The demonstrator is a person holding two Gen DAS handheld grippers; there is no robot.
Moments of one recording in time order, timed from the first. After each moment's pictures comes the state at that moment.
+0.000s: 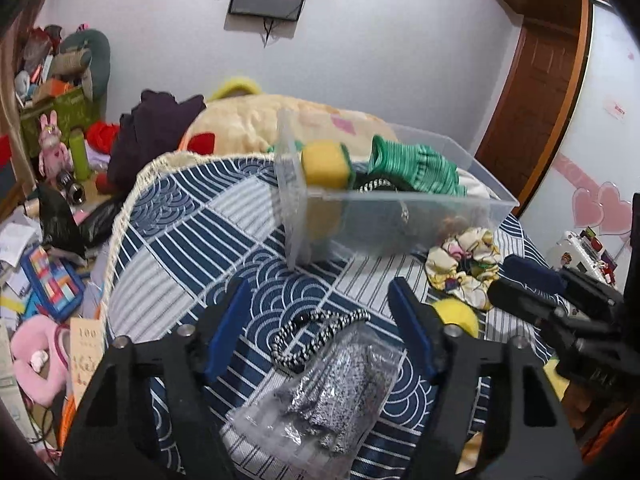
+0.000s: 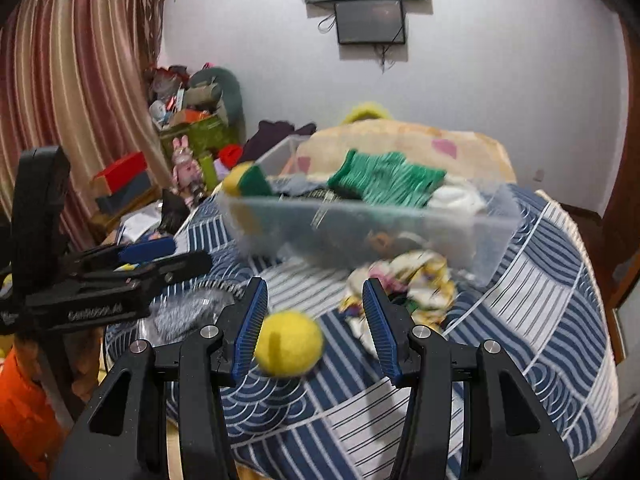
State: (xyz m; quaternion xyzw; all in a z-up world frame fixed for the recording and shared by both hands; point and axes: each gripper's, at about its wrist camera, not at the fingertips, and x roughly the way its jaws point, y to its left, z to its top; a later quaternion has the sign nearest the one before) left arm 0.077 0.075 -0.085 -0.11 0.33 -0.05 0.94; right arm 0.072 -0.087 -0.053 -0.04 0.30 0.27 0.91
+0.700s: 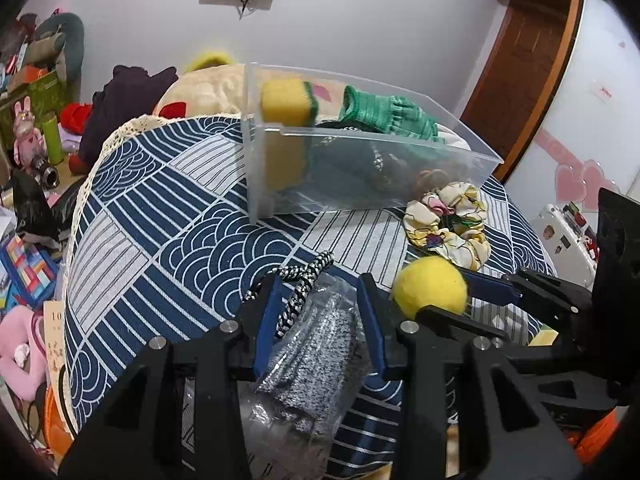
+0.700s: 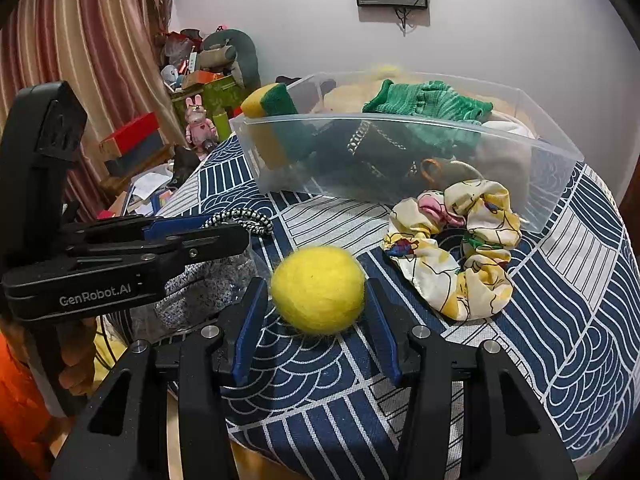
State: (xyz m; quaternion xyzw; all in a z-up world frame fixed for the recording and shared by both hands) left arm 0.080 0.056 -0.106 -0.10 0.37 -0.10 0.92; right arm 0.074 -0.067 -0.089 -0.06 0.36 0.29 0.88
